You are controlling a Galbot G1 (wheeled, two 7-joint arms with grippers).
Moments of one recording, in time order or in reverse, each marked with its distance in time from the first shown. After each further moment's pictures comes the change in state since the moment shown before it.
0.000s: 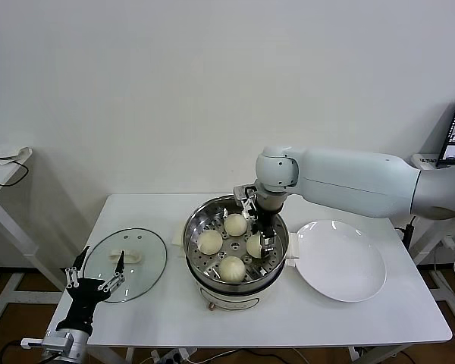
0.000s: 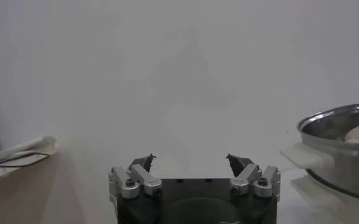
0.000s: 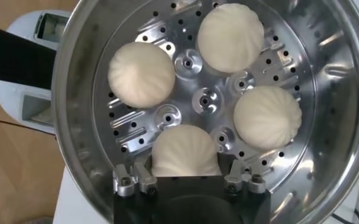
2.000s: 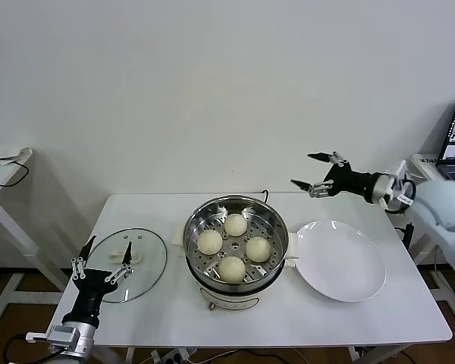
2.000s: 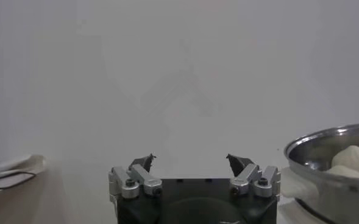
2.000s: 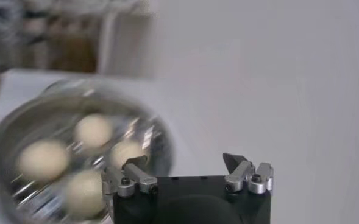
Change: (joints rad) left arm -0.011 0.011 0.050 -0.053 0.019 0.005 -0.030; right arm -1.200 -0.585 1.503 0.352 0.319 0.460 0.740
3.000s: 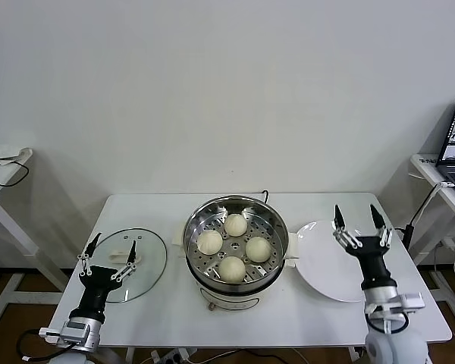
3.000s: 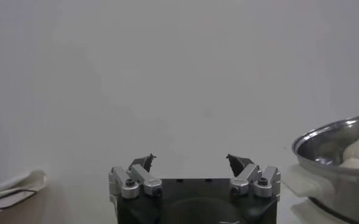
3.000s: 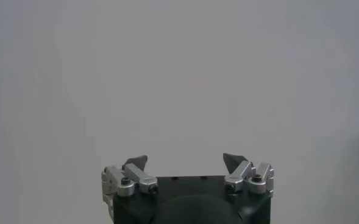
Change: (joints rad) left arm -0.033 0.020 0.035 0.065 0.113 -0.056 -0.044; right arm -0.845 0.665 0.515 0.228 -0.301 0.426 0.475
